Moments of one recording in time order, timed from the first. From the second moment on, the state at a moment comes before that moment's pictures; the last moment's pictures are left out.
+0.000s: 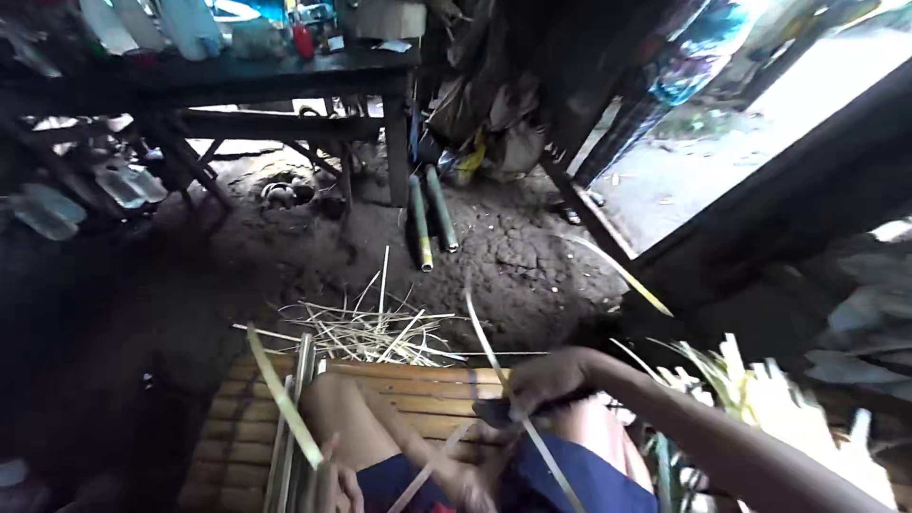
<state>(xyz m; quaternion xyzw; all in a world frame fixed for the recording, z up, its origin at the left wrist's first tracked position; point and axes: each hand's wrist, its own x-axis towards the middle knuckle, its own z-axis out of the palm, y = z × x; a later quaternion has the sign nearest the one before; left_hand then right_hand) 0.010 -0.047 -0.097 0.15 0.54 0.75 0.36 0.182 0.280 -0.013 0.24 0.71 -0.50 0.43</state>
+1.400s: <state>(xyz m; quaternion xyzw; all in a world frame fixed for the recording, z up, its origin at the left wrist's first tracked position) 0.059 0.130 -0.075 0.29 0.49 0.64 0.51 0.421 0.115 -0.086 0.64 0.74 -0.18 -0.12</state>
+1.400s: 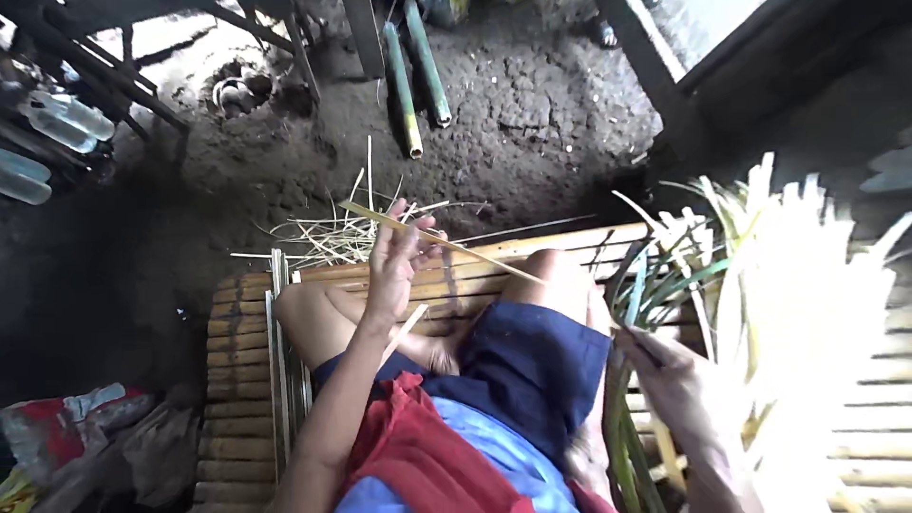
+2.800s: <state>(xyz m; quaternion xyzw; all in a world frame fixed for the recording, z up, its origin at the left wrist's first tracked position) 0.085 0.028 -0.031 0.25 0.46 0.65 0.56 0.237 0.137 -0.022 0.12 0.32 -0.94 -0.04</state>
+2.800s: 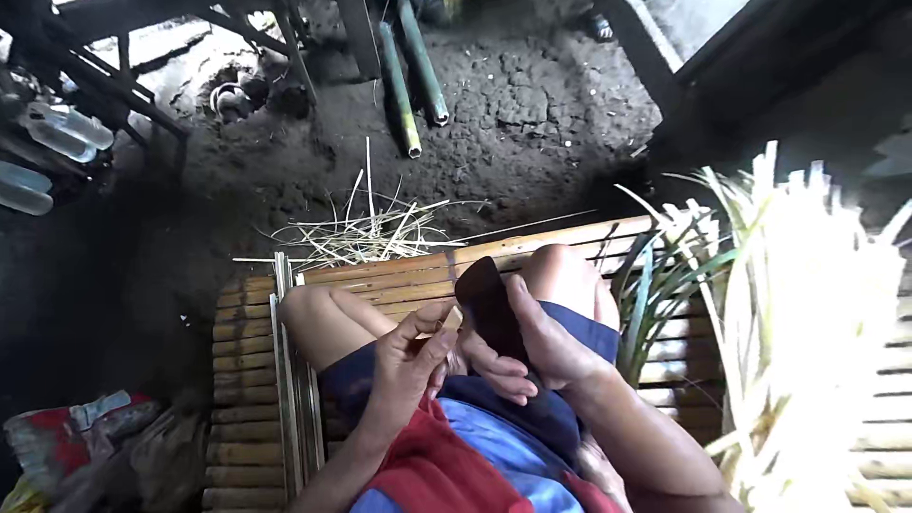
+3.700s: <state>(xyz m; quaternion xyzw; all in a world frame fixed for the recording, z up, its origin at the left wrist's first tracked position) 0.088 0.024 -0.029 0.28 0.45 0.66 0.53 0.240 0.133 -0.021 0.09 0.33 -0.94 -0.04</state>
